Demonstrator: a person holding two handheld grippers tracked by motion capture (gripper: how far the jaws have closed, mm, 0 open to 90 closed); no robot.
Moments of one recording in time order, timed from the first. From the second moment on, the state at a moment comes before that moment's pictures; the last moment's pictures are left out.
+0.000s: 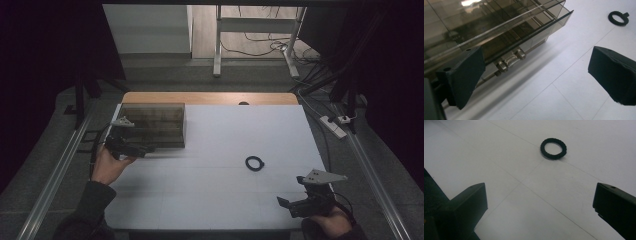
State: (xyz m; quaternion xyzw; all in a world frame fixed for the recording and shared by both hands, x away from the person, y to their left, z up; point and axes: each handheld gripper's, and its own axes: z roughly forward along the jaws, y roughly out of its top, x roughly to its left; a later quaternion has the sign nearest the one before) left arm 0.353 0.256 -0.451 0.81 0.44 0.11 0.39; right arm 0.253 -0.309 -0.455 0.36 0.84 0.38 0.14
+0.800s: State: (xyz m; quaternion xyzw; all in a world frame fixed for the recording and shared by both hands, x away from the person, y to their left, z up) left arm 0.386 0.264 -0.453 0.84 0.38 0.12 0.36; right arm 0.253 -0.310 -0.455 0.36 0.84 0.38 0.14
